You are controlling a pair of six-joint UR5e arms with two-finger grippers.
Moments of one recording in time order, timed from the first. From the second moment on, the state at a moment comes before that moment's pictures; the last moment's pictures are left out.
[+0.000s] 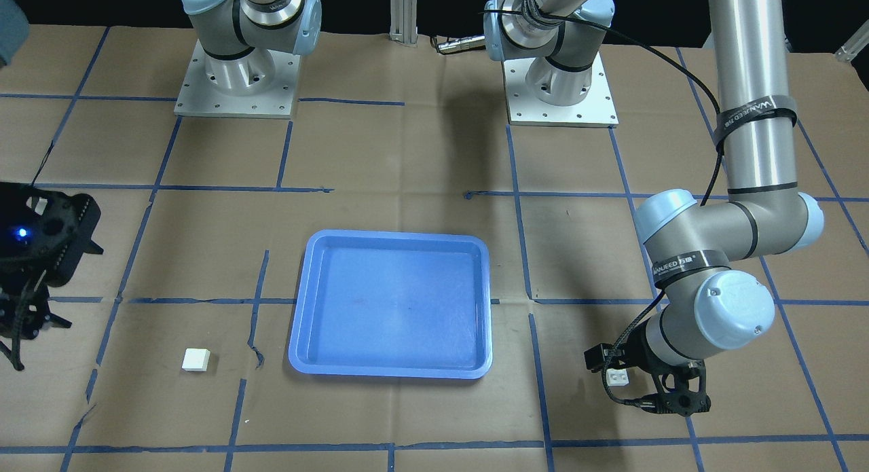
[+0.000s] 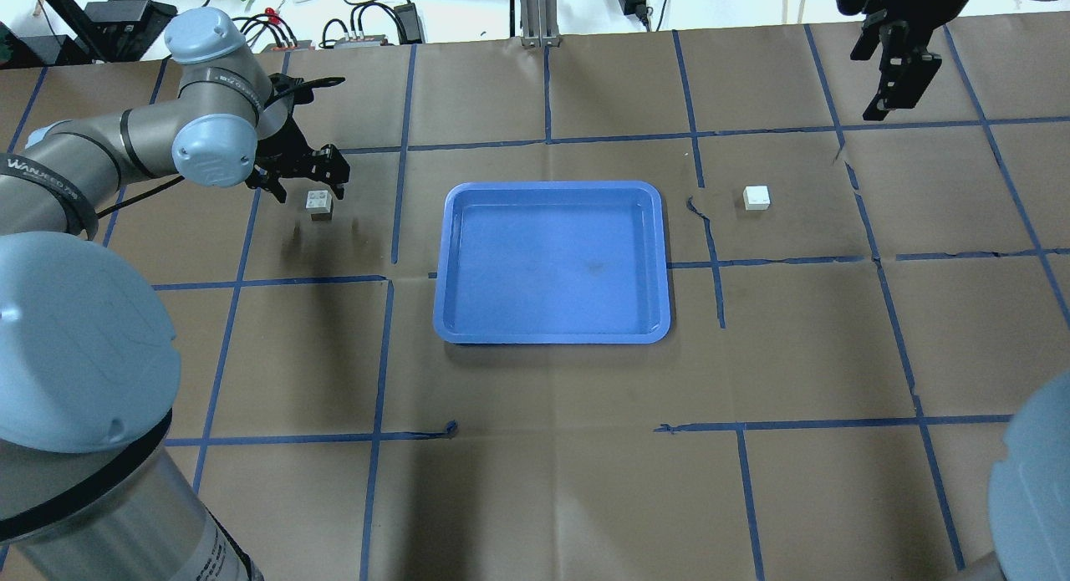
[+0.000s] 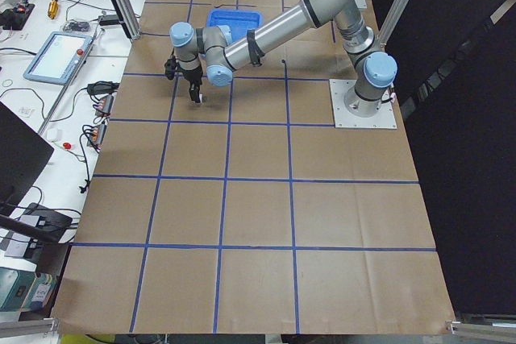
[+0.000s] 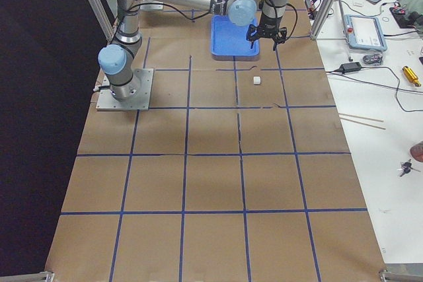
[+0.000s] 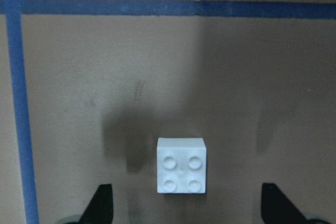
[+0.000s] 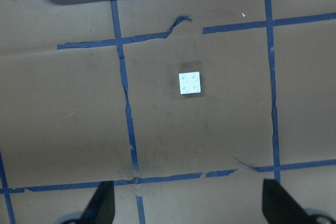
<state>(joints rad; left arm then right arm) -1.39 -2.19 -1.52 -1.03 1.57 0.17 1.36 -1.21 1.30 -1.63 -1.52 -1.70</state>
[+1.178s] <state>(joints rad) -1.39 -2.23 -1.53 -0.95 1.56 0.19 1.18 -1.04 1.57 -1.80 -0.91 -2.07</state>
